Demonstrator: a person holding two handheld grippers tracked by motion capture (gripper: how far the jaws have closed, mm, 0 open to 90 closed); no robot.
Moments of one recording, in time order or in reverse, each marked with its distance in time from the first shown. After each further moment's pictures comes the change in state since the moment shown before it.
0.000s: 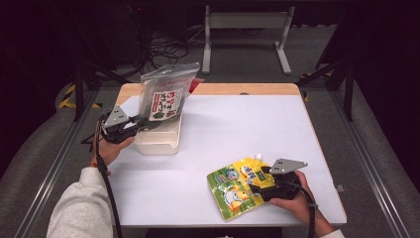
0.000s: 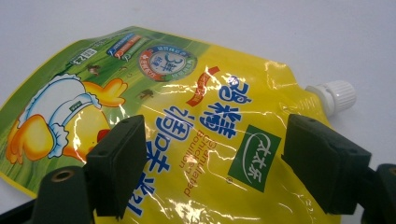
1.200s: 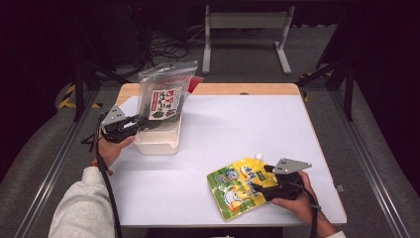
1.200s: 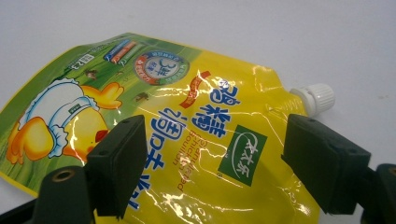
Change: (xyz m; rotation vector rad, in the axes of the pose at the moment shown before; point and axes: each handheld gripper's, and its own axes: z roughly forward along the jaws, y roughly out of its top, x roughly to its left) left arm 0.005 -0.007 0.003 -0.031 -0.023 -0.088; right arm 0.000 0.000 -0.008 -0.019 -0.028 -0.001
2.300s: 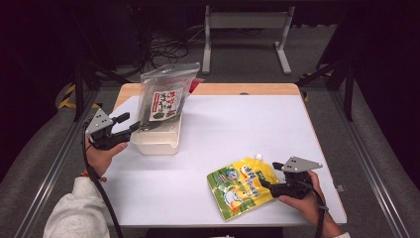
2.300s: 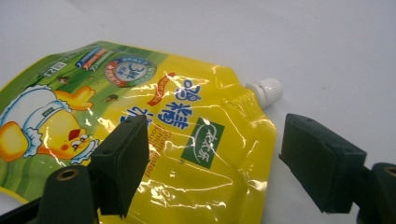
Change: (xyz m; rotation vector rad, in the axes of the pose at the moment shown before) left arm -0.018 0.002 -0.047 -0.109 0.076 -0.061; right arm -0.010 -0.004 -0.017 -0.025 -0.085 0.038
